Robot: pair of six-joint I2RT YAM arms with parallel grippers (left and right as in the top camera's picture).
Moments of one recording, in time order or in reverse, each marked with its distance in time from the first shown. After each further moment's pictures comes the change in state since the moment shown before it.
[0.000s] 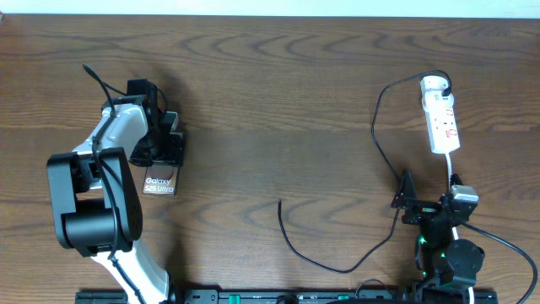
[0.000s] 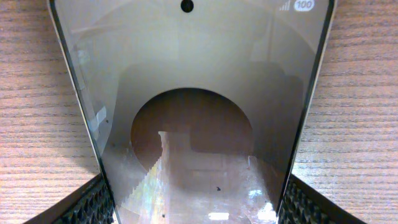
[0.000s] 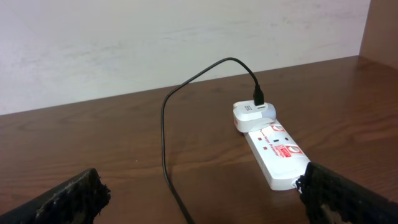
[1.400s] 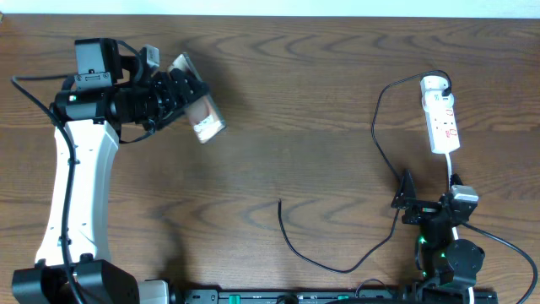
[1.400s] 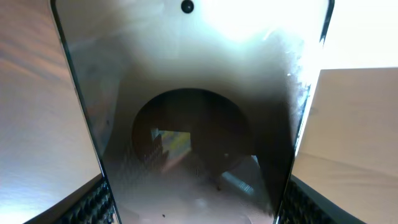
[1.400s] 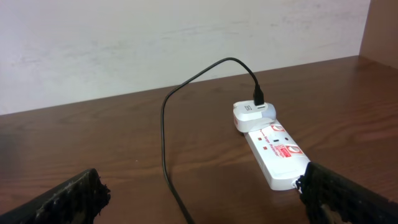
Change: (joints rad) left arm 0.001 -0.417 0.182 -0.032 0.735 -0.712; right arm 0.000 0.000 0.000 0.000 0.000 0.000
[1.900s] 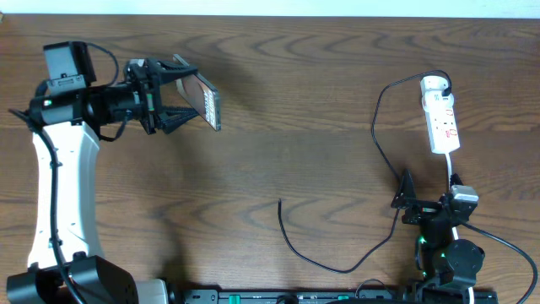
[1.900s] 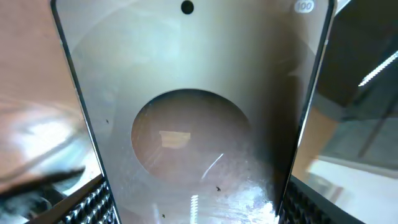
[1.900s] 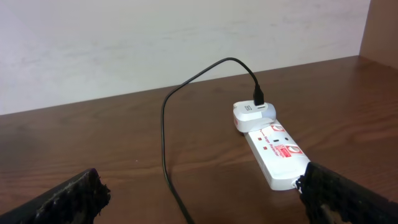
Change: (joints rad) left arm 0.122 0.000 0.000 0.001 0.486 -0.583; right arm 0.000 0.000 0.000 0.000 0.000 0.000
